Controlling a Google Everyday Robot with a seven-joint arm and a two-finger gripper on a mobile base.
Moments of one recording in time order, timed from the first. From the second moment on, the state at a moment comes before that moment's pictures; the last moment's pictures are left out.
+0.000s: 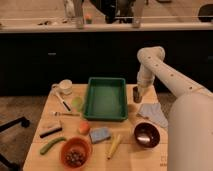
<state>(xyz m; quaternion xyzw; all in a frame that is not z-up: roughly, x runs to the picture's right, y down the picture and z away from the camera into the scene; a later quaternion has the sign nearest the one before) 0.226 0.032 0.840 -0.38 -0.08 -0.13 0.91</state>
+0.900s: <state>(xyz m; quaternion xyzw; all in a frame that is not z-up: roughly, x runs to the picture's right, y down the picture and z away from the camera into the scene) 0.177 0.045 0.751 -0.30 -0.12 -0.23 0.92</state>
